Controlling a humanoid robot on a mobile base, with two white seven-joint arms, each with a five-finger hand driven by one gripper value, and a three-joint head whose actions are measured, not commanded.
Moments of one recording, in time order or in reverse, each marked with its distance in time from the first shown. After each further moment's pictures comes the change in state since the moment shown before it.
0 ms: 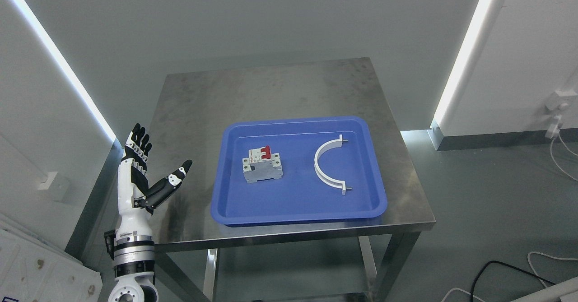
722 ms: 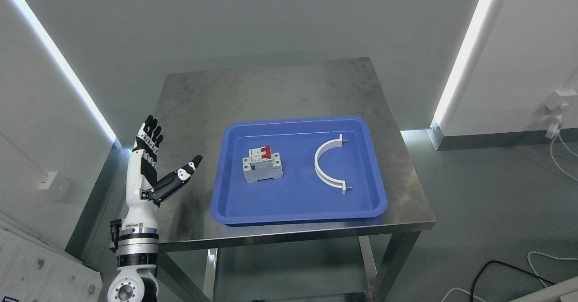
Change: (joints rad) left arm -0.059 0.032 -0.012 0.009 0.000 0.025 -0.160; right arm 0.000 0.000 0.000 0.000 0.000 0.000 0.000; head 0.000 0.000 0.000
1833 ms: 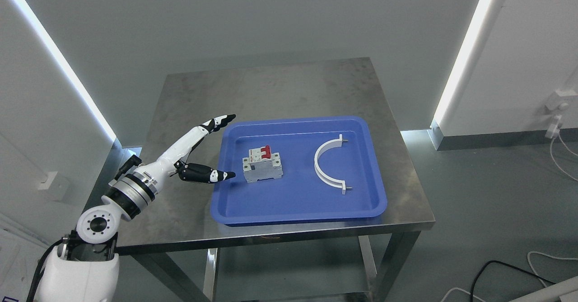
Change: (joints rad) left arm -0.277 0.259 -0.130 0.105 -0.304 0.077 -0.599; right arm 0.000 0.000 0.000 0.000 0.000 0.000 0.000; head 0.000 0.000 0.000
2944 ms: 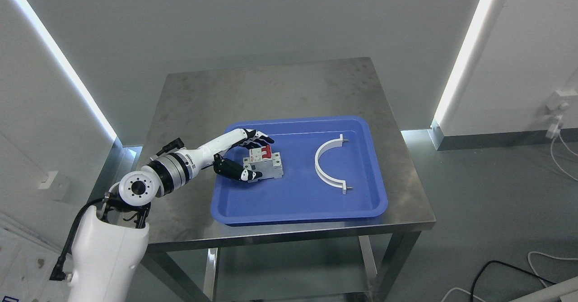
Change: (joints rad) left arm -0.158 -0.018 -0.179 0.093 -0.079 0.182 -0.147; right arm 0.000 0.000 0.000 0.000 0.000 0.000 0.000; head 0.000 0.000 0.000
